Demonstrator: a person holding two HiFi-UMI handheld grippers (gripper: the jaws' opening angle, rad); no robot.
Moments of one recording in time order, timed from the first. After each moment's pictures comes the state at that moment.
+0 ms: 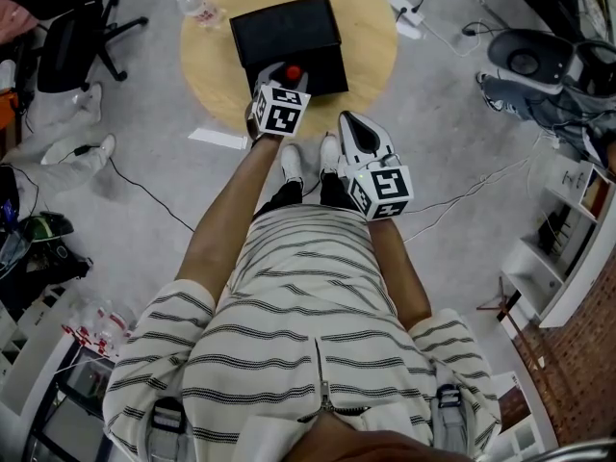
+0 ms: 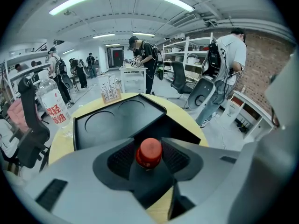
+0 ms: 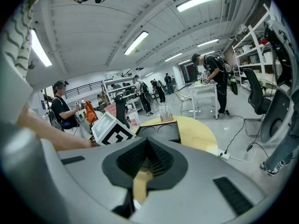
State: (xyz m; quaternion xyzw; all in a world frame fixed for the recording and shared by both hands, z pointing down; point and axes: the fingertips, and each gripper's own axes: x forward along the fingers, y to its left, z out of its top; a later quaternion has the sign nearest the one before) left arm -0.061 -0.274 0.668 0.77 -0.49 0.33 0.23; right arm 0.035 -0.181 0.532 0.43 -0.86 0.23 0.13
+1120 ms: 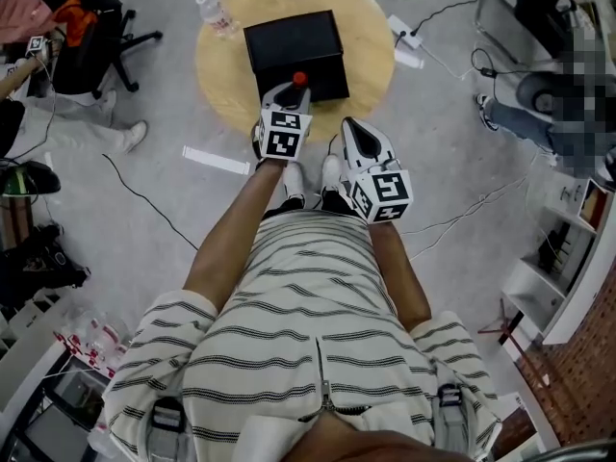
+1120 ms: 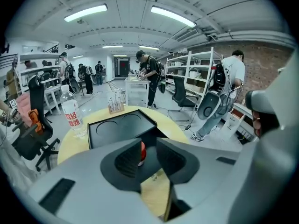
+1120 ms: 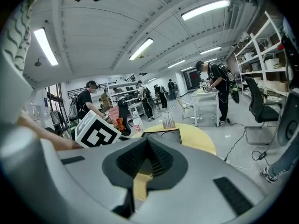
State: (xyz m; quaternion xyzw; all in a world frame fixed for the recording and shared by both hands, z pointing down) left arm -0.057 -0.231 0.606 0.79 -0.52 0.26 0.21; right arm 0.038 -0.157 0.503 0.43 -0.87 0.20 0.11
